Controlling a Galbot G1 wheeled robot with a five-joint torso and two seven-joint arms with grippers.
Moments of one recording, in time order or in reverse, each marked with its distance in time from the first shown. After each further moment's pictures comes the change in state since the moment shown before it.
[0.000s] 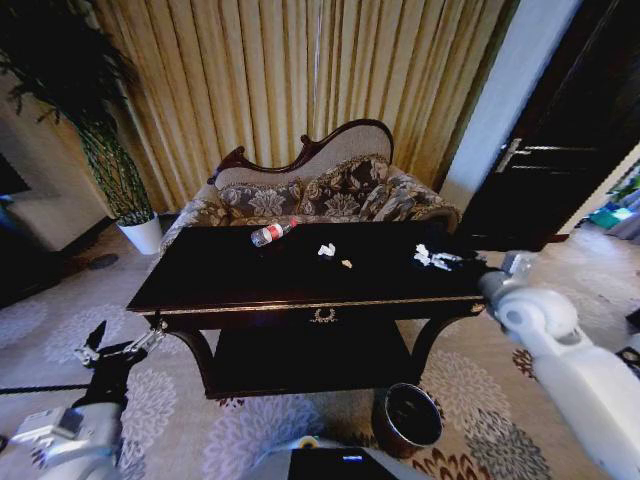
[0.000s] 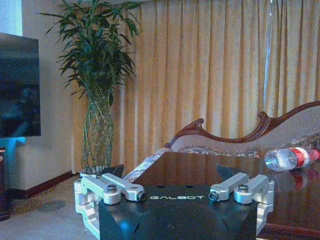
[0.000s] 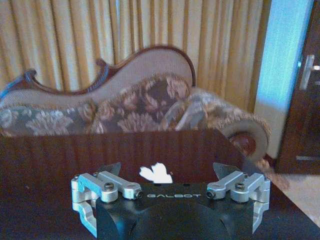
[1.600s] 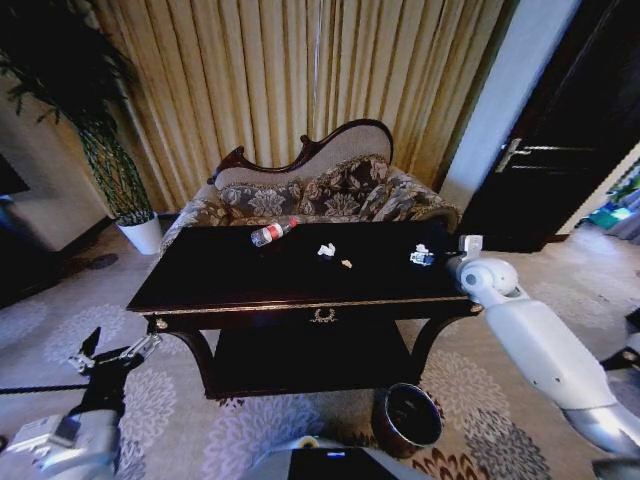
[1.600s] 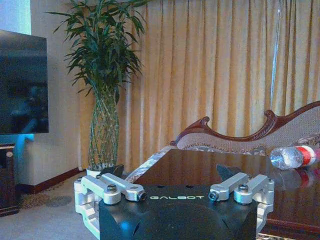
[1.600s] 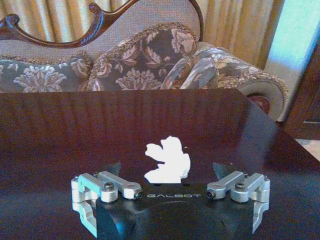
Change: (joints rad) left arm 0.026 -0.034 0.003 -0.011 0.012 -0.012 -0.006; right arm 0.369 0.048 -0.349 -0.286 -0.029 -0.123 0.017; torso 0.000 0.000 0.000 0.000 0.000
